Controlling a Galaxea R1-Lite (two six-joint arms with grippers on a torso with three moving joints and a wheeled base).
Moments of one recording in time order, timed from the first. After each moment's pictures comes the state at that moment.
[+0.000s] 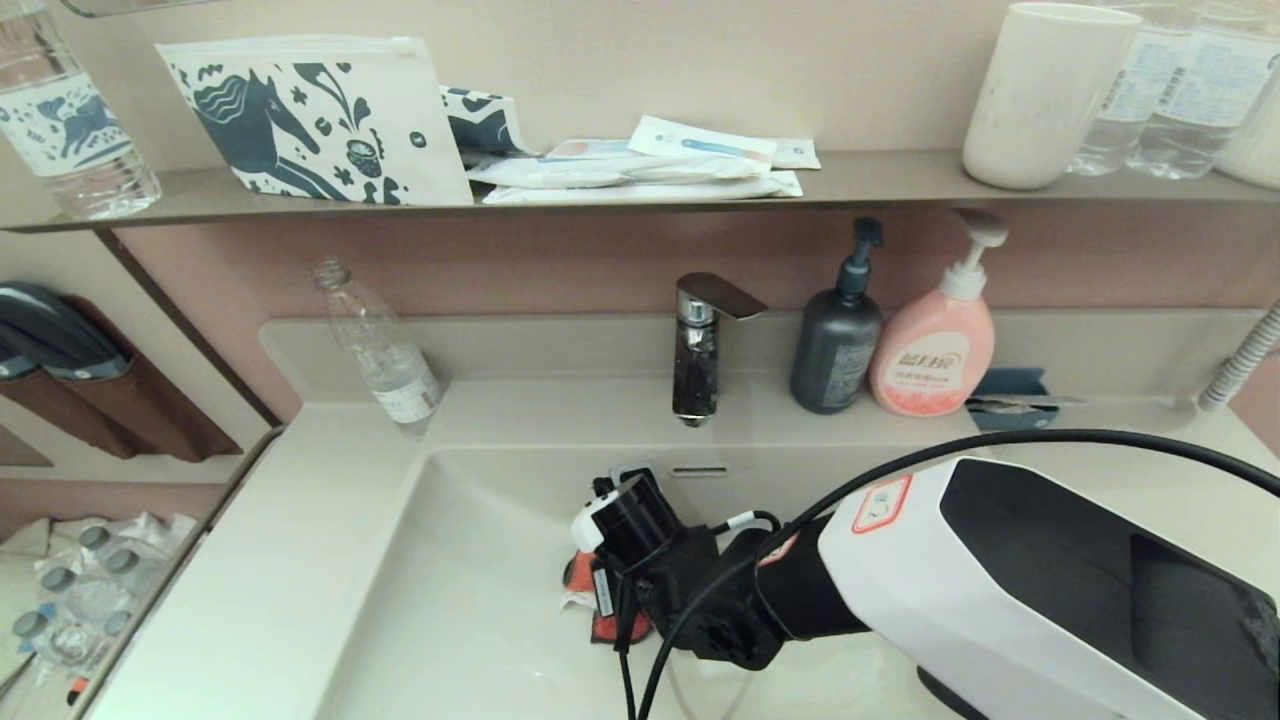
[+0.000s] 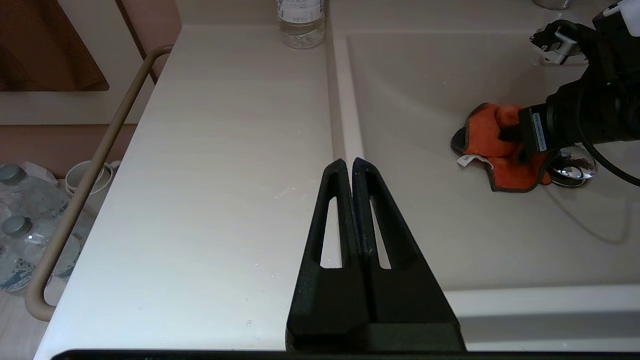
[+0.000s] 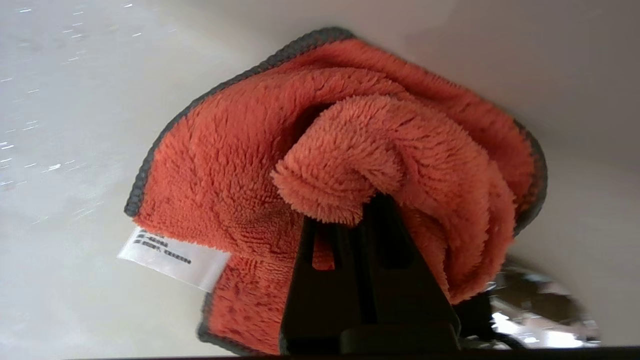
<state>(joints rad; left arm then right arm) 0.00 0.00 0.00 0.00 -0.03 0.01 0.88 2.45 -1.60 -0.13 -0.40 0.38</state>
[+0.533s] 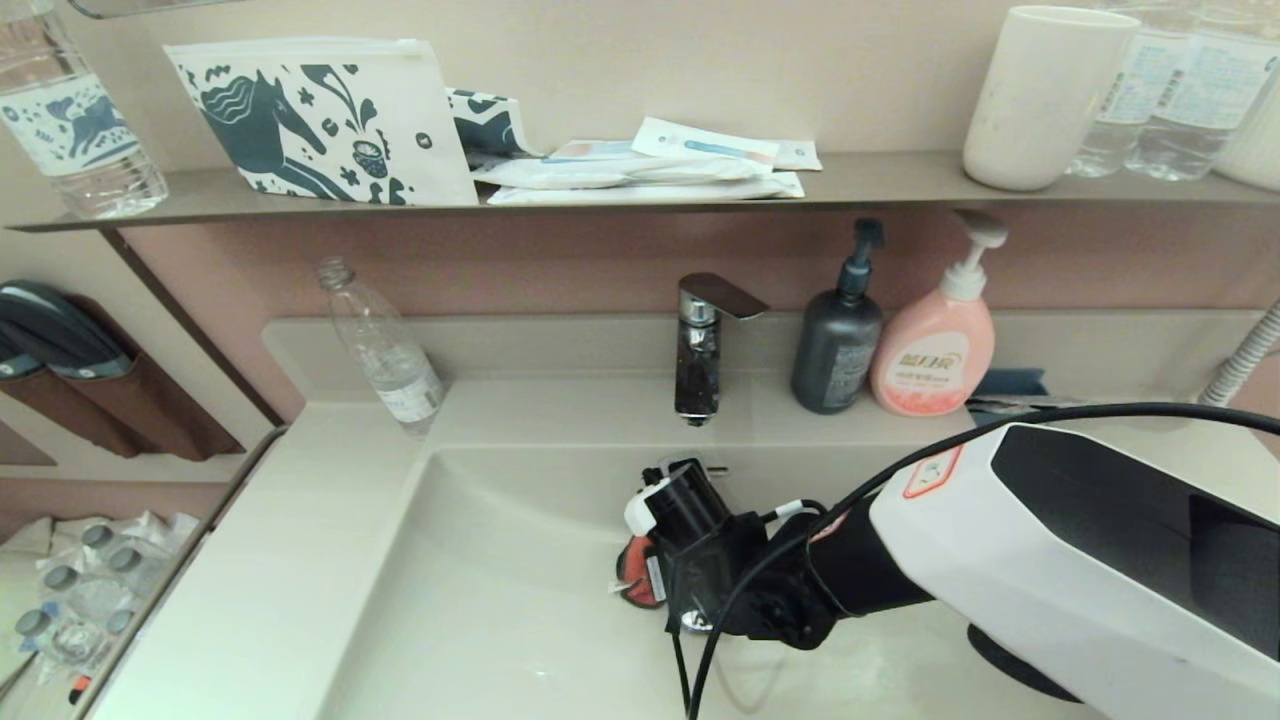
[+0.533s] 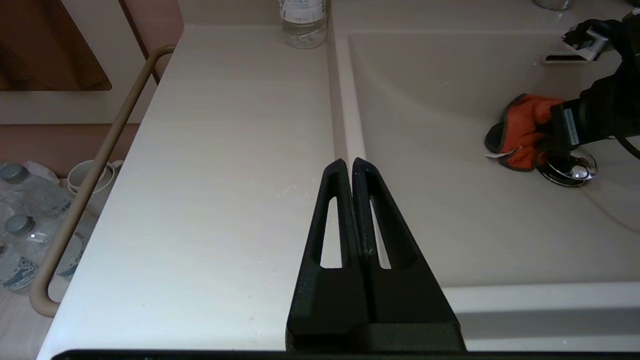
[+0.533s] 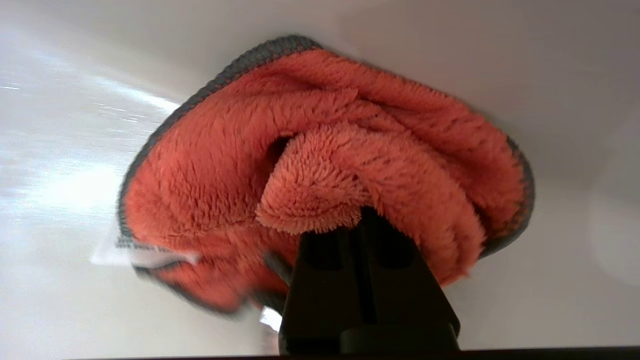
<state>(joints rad) 0.00 0.00 0.00 0.00 -0.03 0.01 0.78 2.38 -1.43 -0.14 -0.47 0.35</state>
